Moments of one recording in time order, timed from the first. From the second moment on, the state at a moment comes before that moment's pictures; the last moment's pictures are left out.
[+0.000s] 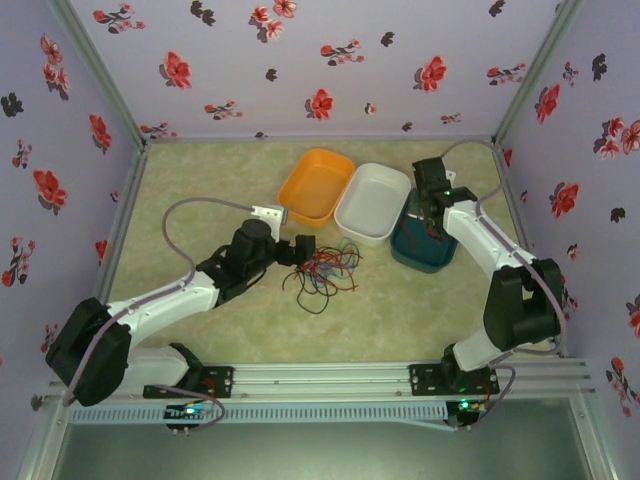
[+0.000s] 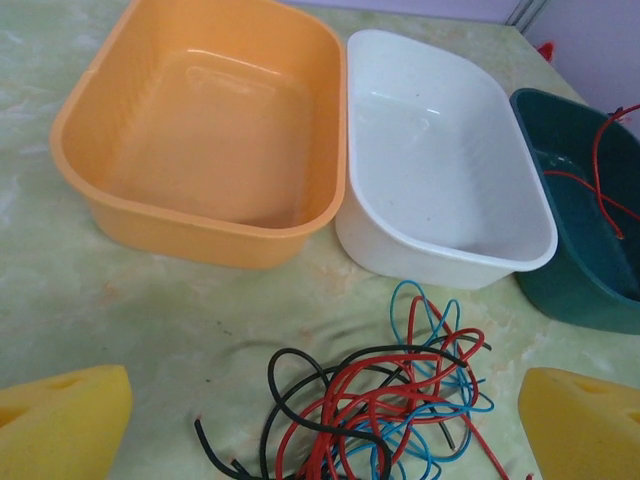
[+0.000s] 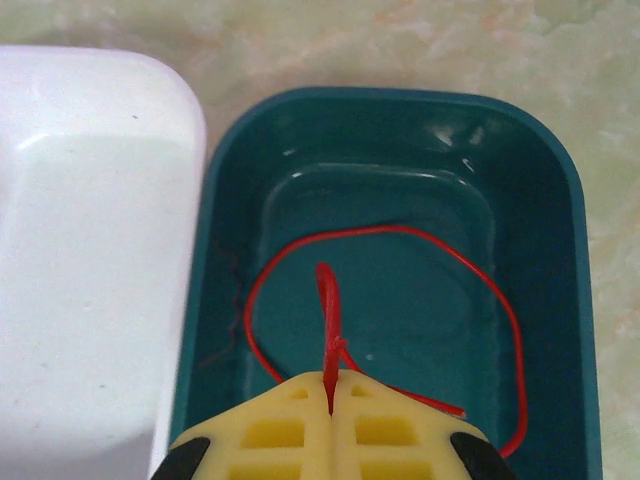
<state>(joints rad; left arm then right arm) -0.75 1.26 0.66 0.12 -0.11 -0.41 0.25 1.53 1.15 -0.62 0.31 0.51</state>
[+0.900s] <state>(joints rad) -0.75 1.29 0.73 -0.01 -0.16 -0.45 0.25 1.67 1.08 -0.50 0.24 0.55</state>
